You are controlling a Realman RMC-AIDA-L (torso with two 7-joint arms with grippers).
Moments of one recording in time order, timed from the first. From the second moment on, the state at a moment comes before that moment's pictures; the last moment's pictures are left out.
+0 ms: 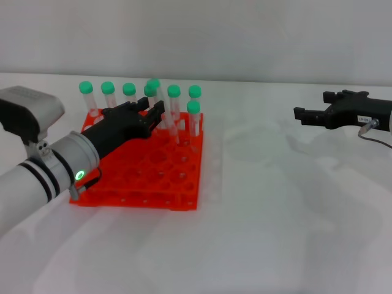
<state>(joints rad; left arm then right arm) -0.54 -2.07 1.45 0.39 0.70 0.81 -0.97 0.59 2.01 -1.22 -0.81 1.39 0.81 -1.35</state>
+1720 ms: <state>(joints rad) -0.52 -2.08 1.45 0.39 0.73 0.87 -0.88 0.60 2.00 -1.22 -0.78 1.39 0.77 -1.37</state>
